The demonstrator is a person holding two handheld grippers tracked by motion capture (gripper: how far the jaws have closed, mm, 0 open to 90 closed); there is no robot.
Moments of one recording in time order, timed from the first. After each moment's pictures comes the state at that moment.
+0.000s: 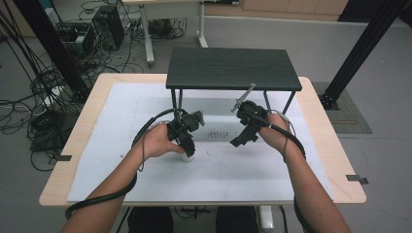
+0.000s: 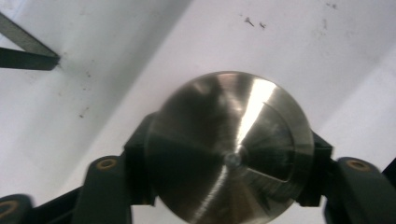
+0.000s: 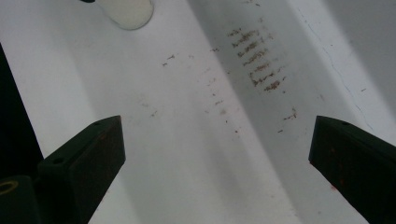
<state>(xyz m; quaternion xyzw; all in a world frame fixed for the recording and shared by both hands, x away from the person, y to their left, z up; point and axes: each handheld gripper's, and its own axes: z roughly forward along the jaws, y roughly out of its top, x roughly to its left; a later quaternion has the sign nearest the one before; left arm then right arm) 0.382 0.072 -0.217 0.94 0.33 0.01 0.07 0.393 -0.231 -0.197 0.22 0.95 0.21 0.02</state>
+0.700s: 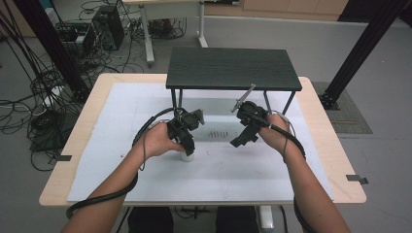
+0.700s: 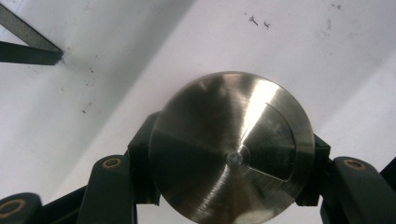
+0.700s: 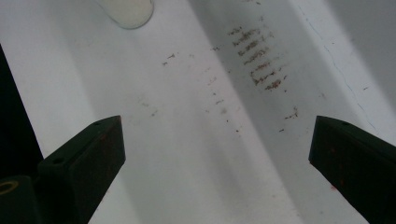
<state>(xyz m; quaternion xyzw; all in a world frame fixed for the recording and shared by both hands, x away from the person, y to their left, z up) 0.385 0.065 -0.215 0.94 0.34 0.01 0.06 0.393 -0.231 -0.199 0.22 0.95 0.21 0.02</state>
